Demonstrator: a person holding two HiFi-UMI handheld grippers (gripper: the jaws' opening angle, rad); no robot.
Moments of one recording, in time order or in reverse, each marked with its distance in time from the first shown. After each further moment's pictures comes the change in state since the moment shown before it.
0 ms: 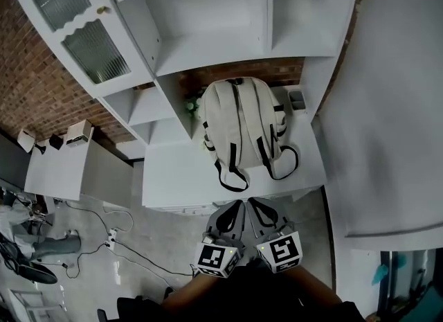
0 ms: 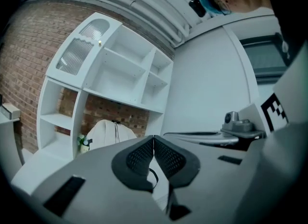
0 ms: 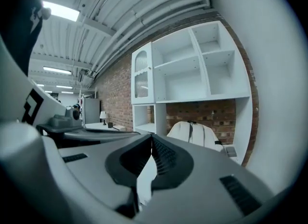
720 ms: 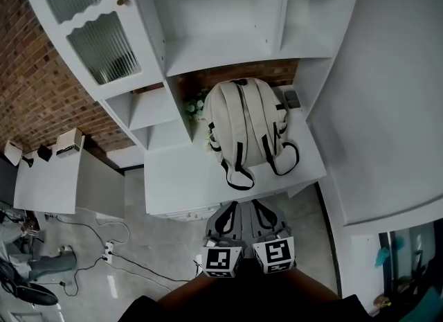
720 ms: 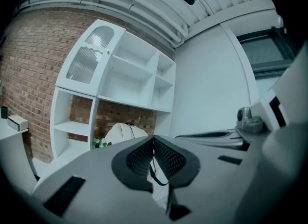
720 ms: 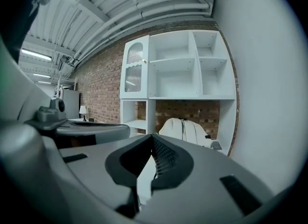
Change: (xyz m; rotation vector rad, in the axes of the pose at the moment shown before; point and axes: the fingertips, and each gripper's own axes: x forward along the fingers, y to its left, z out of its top) left arm -0.059 0.070 0.005 0.069 0.011 0.032; right arm 0.028 0.064 -0.009 0.007 0.038 -0.250
